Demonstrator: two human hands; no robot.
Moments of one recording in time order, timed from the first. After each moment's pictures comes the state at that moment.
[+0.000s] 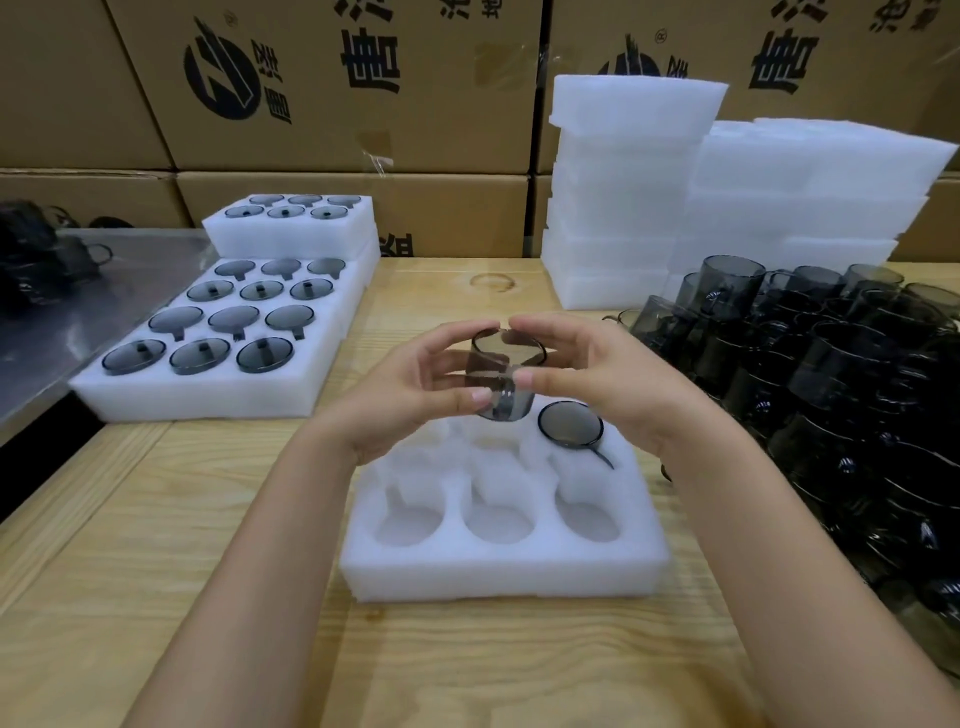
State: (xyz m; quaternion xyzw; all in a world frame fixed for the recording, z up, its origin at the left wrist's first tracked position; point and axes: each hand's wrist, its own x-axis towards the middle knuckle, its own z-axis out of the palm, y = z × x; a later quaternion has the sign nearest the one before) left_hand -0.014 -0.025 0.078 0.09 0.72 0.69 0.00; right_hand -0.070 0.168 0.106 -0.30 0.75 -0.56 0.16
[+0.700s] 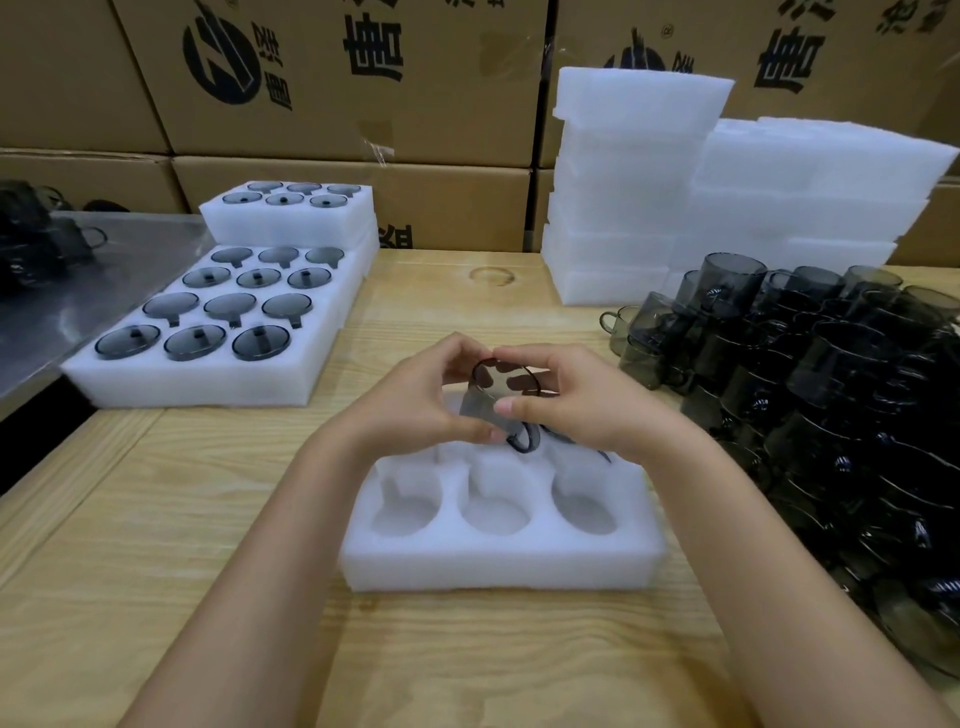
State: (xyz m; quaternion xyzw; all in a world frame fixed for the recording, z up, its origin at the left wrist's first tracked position) left_hand -0.025 -0.025 0.057 0.07 0.86 0.50 -0.06; right_hand -0.075 0.161 0.083 -0.35 0.83 -0.42 0.12
